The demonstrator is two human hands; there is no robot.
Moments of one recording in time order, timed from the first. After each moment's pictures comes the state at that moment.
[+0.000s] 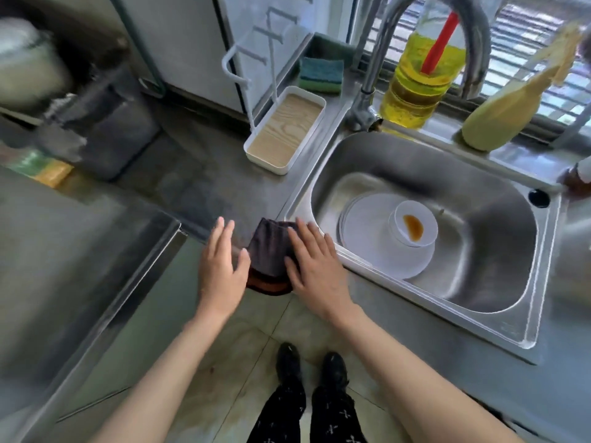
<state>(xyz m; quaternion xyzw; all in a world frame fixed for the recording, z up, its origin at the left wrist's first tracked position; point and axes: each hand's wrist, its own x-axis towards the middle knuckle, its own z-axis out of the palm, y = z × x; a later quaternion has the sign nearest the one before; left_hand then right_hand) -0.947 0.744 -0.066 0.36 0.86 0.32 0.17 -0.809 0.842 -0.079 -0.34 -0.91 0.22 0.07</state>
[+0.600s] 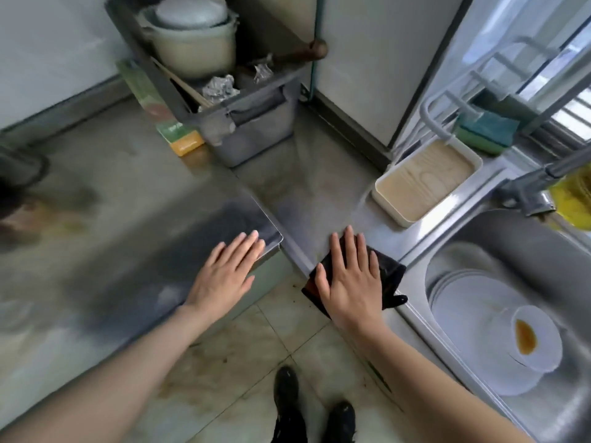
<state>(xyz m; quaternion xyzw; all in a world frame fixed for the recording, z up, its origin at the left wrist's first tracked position) -1.084 0.649 -0.123 0.48 0.88 -0.02 0.06 -0.939 0.838 -0.114 -0.29 -0.95 0.10 -0.01</state>
